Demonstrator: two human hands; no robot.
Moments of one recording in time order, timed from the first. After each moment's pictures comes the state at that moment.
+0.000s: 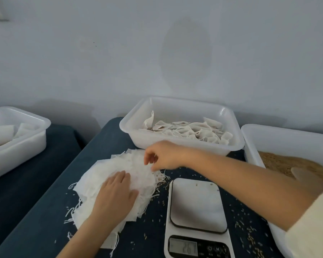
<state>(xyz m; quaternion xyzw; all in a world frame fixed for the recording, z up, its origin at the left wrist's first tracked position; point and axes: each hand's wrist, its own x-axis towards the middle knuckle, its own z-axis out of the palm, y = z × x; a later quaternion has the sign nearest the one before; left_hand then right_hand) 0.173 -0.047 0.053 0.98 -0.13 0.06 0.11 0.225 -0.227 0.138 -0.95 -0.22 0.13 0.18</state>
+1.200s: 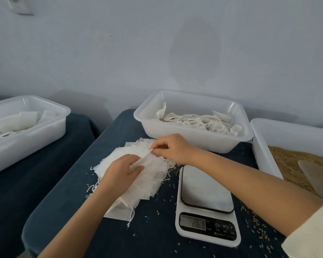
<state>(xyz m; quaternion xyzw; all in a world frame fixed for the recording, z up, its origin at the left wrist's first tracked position) 0.172 -0.017 0.065 0.92 -0.16 0.09 0.33 0.198 -0.212 0.115 -0.90 -0.21 0.02 0.38</state>
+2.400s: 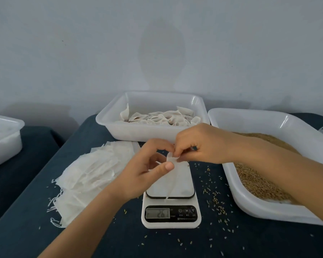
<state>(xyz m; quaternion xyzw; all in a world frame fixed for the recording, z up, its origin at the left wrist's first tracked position) 0.111 -0.130 0.125 0.66 -0.46 -0.05 0.59 0.077 -0.325 0.198 -0.94 -0.31 -0.03 0.17</state>
